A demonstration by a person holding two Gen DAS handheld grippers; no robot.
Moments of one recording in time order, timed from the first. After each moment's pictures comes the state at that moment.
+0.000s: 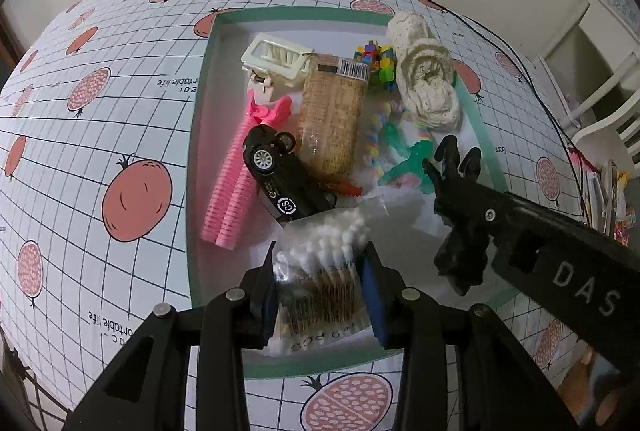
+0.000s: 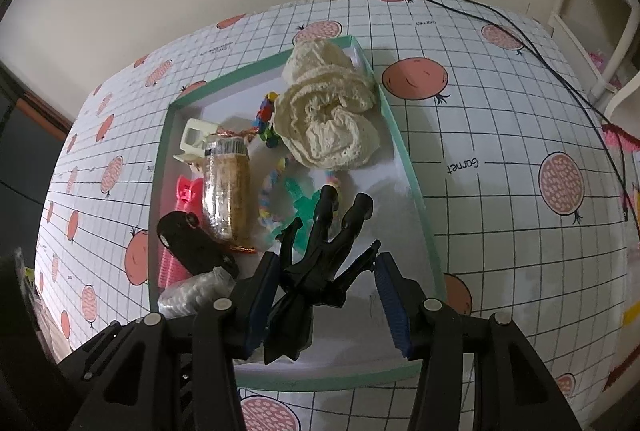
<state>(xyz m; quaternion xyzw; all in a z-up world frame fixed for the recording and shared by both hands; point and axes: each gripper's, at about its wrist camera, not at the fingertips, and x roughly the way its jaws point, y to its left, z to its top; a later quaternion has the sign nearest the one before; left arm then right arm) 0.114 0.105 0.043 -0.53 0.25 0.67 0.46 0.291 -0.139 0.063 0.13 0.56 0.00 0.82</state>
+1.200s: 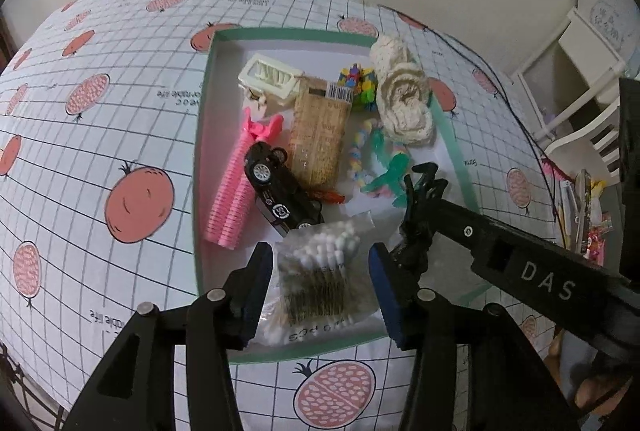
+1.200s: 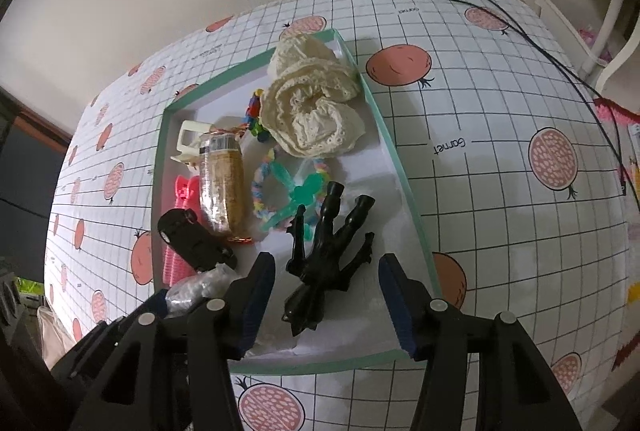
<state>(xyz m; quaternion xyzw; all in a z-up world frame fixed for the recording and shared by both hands) 0.107 0.094 0.067 -0.52 0.21 0.66 0.49 0.281 -0.149 0.068 0.17 0.57 -0.02 0.81</state>
